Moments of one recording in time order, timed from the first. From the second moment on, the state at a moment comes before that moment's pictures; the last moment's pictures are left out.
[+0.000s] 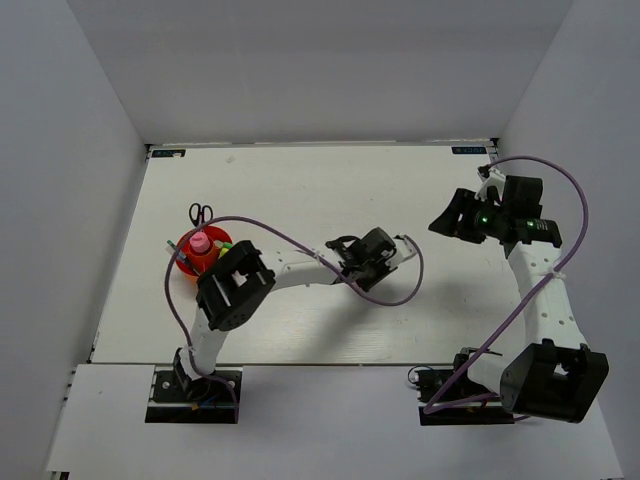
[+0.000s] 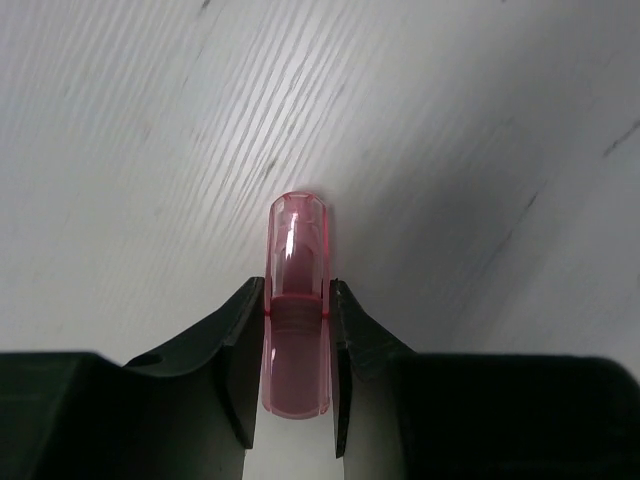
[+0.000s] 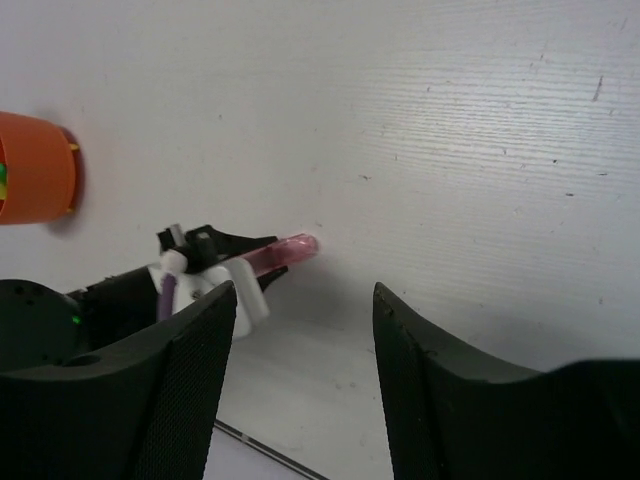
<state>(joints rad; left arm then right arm) -1.04 2.09 1.46 -0.26 -0.07 0.11 -0.11 1.16 1.06 -0.69 -0.56 0.17</state>
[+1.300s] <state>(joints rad) -0.33 1.23 0.91 -0.16 -0.32 -0.16 -0.10 1.22 0.98 -0.62 -0.87 0.08</state>
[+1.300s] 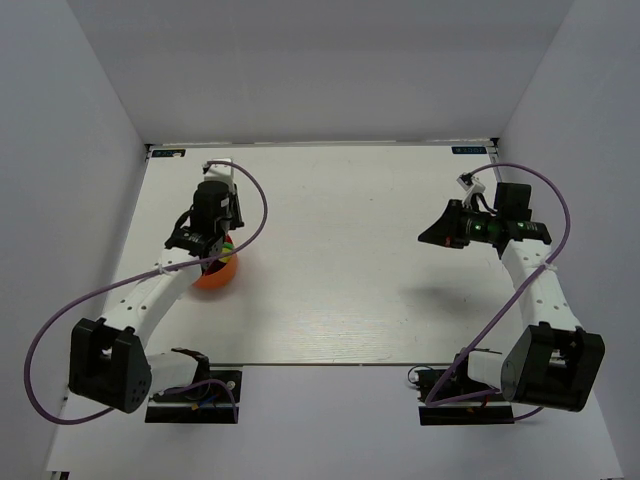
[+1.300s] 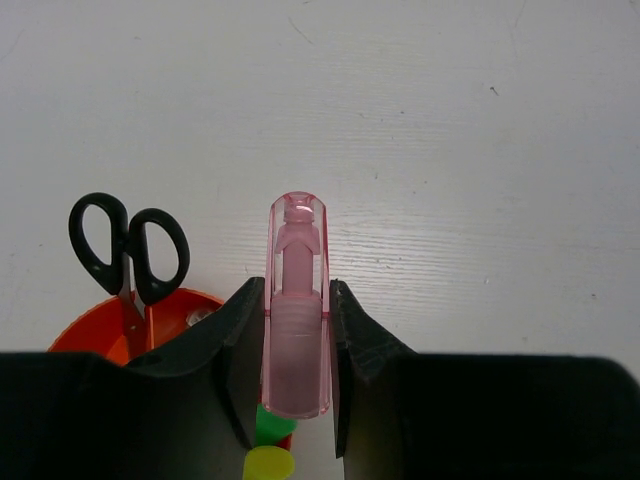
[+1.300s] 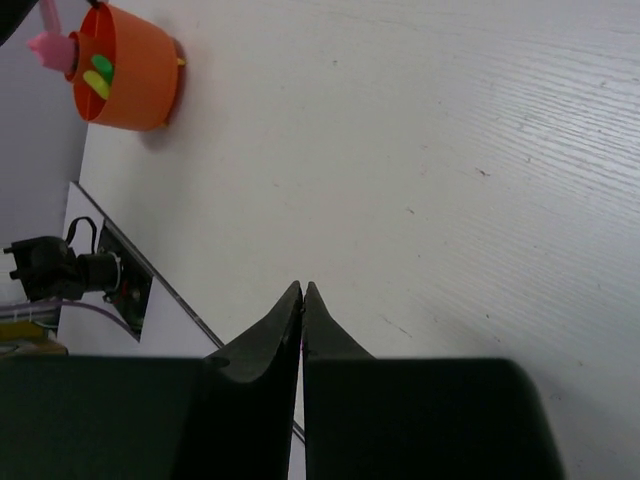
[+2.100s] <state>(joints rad) -0.06 1.24 0.62 0.32 0.07 -0.17 -0.10 1.27 0.96 -0.61 -1.16 -0.09</state>
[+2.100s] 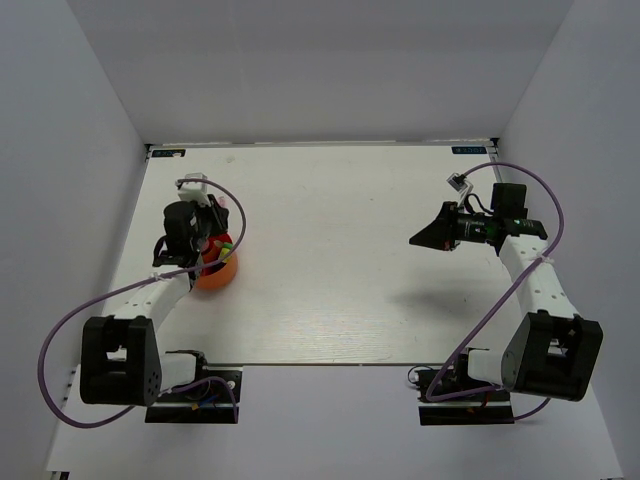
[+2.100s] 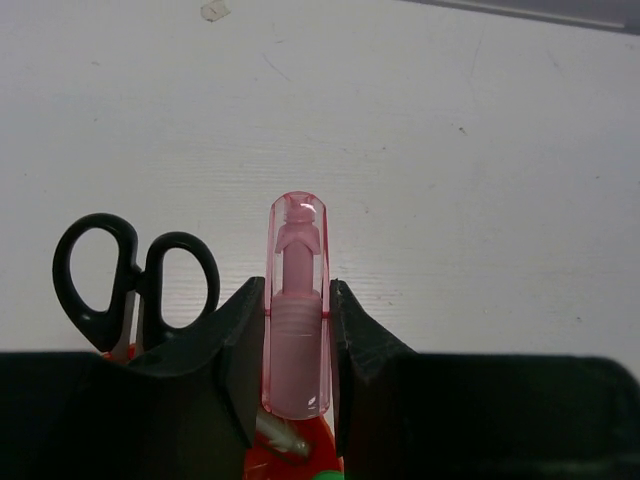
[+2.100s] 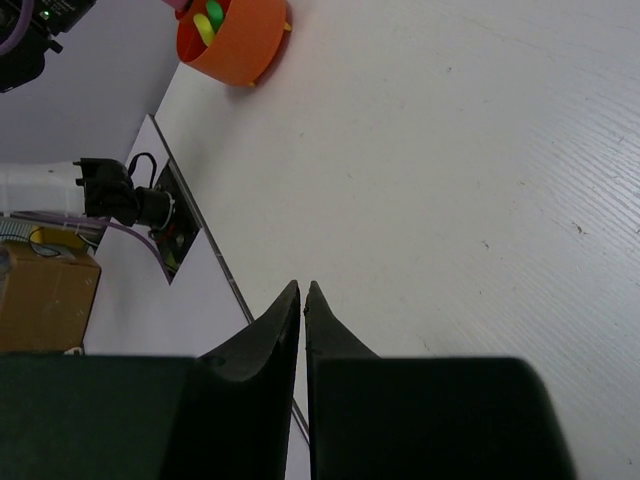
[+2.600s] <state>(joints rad) 0.07 1.25 0.60 0.41 0.27 -0.25 -0.10 1.29 0.96 -0.61 -1.18 -0.11</state>
